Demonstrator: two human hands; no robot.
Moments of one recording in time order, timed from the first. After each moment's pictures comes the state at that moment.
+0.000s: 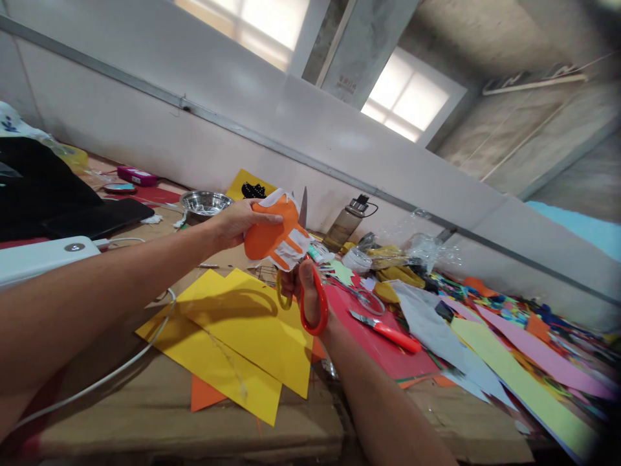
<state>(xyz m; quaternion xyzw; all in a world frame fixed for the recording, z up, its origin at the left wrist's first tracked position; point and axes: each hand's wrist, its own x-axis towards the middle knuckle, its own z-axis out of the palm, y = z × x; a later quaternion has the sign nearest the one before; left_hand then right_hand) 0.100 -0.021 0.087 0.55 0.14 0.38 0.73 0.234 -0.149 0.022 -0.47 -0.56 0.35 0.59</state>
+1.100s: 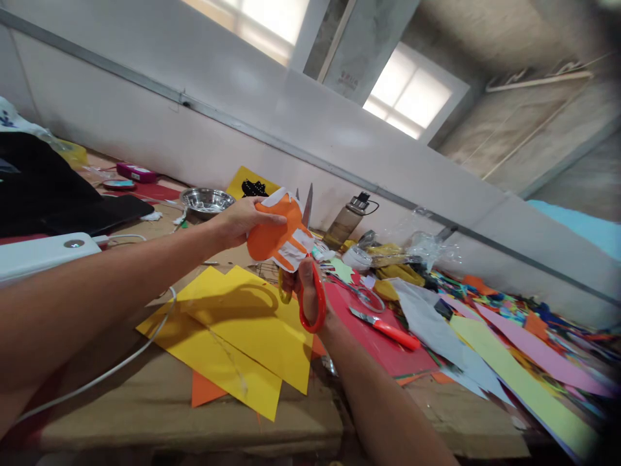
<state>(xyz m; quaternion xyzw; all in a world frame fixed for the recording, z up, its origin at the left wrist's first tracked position) 0.105 -0.023 0.085 0.55 0.13 0.39 0.72 0.237 -0.144 0.014 -0.47 -0.56 0.32 0.61</state>
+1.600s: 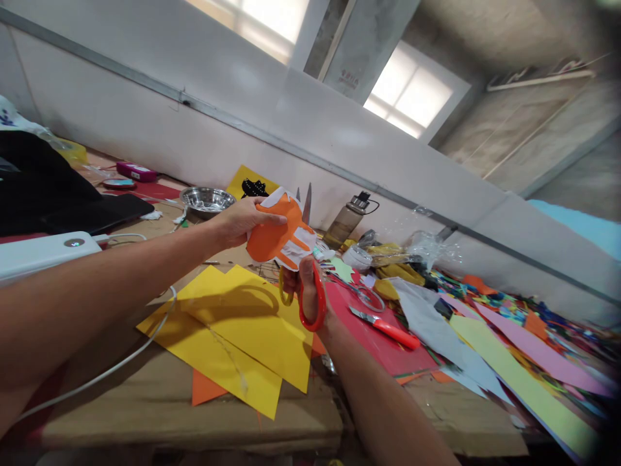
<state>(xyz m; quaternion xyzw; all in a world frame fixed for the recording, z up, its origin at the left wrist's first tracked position) 0.105 -0.027 0.086 0.55 0.13 0.39 0.73 0.232 -0.148 0.020 -0.48 -0.53 0.33 0.61</state>
